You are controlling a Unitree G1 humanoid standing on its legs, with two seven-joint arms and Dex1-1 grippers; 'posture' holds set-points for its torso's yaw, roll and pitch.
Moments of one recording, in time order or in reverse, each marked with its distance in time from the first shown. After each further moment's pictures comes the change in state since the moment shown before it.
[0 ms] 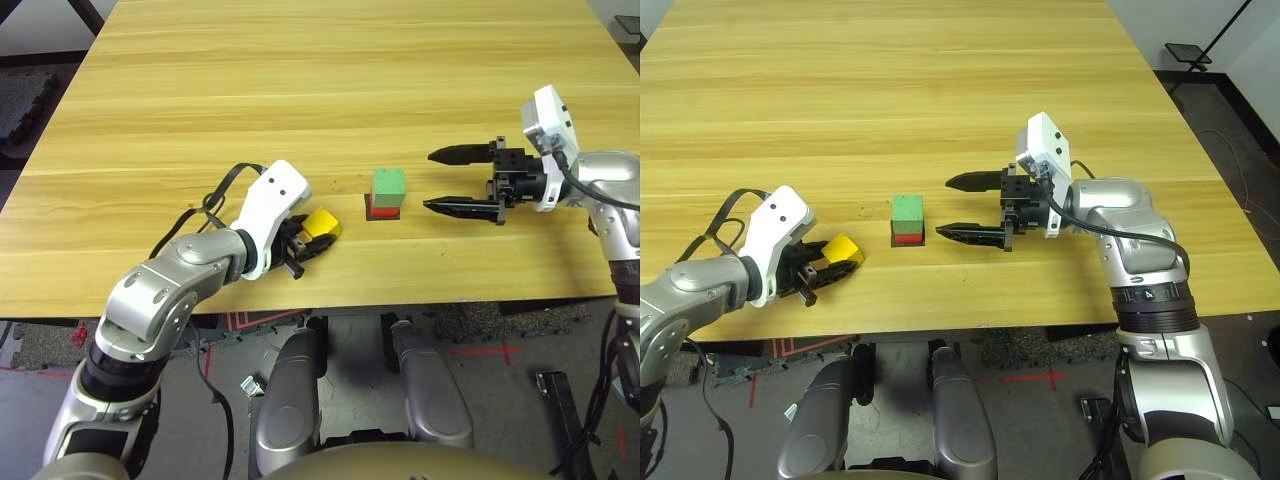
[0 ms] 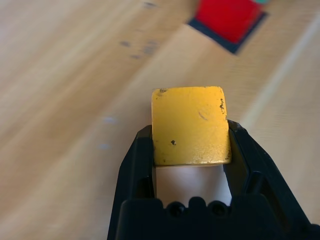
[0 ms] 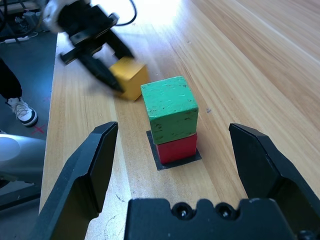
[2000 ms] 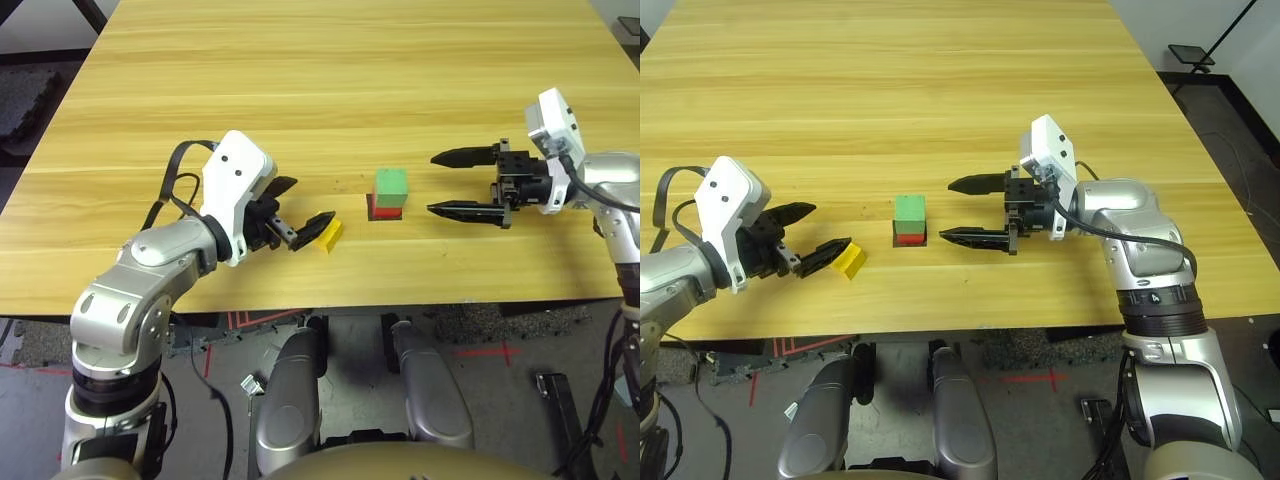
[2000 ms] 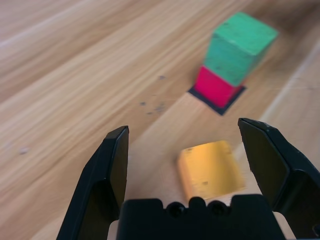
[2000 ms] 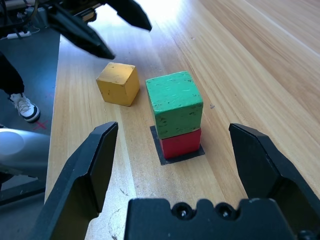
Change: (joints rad) left arm 0.075 -0.181 0.248 -0.286 -0.074 0.197 -0.023; right arm 0.020 -0.014 0.000 -0.018 0.006 -0.002 0.009
